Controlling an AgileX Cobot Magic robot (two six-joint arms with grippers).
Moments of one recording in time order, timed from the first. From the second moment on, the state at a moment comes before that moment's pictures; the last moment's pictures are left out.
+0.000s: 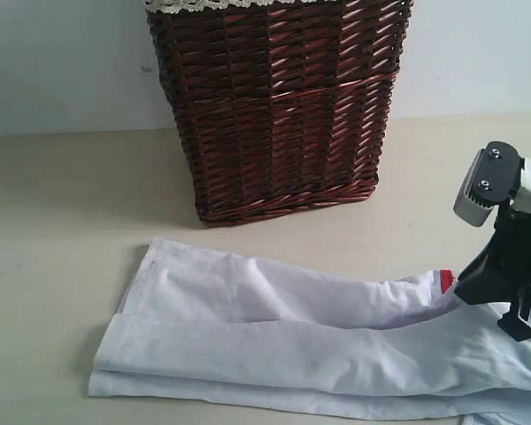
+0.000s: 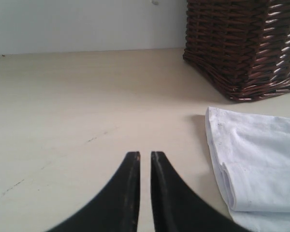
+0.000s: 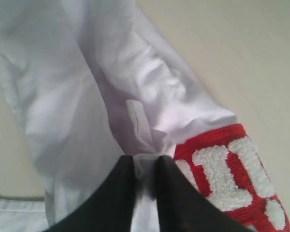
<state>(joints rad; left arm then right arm) 0.04 0.01 0.00 -0.45 0.39 0.44 0.03 1.45 -0.72 0.57 0.75 -1.34</state>
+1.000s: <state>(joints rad) 0.04 0.01 0.00 -0.45 0.39 0.44 0.03 1.38 -0.72 -0.33 0.64 -0.52</state>
